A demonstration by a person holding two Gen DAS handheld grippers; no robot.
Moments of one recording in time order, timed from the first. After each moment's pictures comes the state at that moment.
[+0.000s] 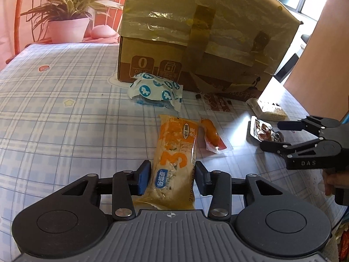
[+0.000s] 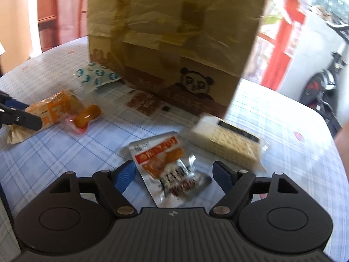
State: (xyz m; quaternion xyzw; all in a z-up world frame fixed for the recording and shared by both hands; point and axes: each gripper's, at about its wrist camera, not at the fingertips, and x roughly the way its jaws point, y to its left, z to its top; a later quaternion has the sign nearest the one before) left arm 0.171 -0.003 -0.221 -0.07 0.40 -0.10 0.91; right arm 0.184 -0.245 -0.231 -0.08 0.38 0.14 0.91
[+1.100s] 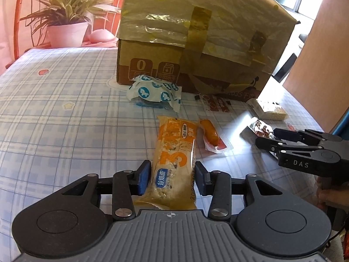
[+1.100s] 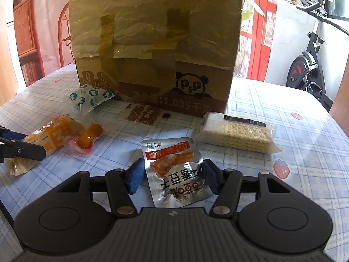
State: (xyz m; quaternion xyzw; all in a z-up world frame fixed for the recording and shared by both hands) left arm 0.168 -0.002 -0.222 -0.07 0.39 -0.11 0.91; right arm 0.166 -0.234 -0.238 0.01 0.34 0.07 0.94
